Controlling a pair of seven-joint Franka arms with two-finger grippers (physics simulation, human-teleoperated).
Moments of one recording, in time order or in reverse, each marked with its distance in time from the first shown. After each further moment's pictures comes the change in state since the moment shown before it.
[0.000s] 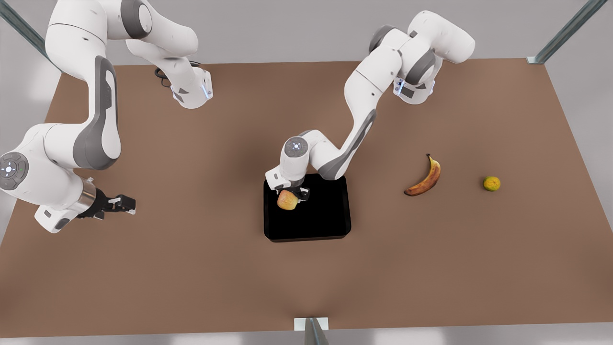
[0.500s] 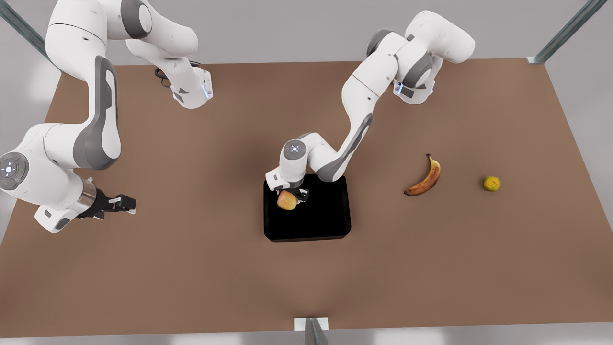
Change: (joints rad) left arm -0.008 0.045 0.000 0.001 0.015 0.023 0.012; right arm 0.000 0.000 0.000 0.000 0.000 -0.001 -0.003
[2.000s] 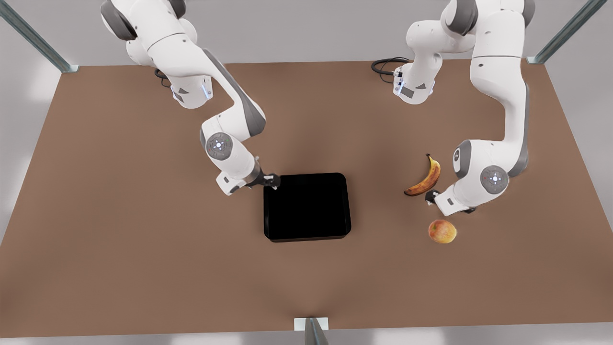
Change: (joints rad) left arm 0.724 -0.592 0.042 -0.639 -0.074 -0.235 0.699; right arm 0.493 0.010 0.115 -0.401 0.157 0.513 0.779
